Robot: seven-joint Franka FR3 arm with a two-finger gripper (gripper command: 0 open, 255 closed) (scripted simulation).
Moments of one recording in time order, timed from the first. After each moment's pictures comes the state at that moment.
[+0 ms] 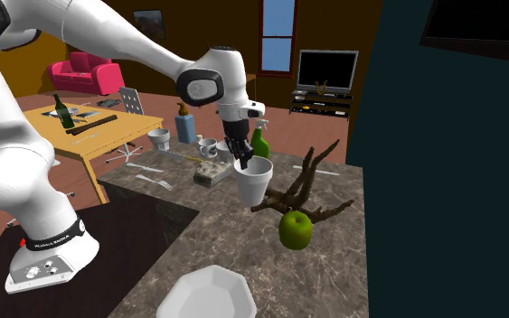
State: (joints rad) arm 0.03 0.00 -0.19 -2.16 0.02 2.26 -0.40
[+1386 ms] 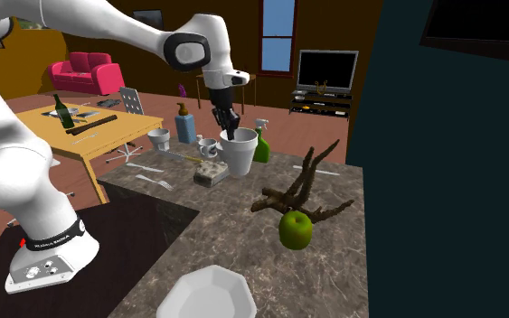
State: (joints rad) arm 0.09 -0.12 -0.11 -2.10 -0.02 2.09 -0.24
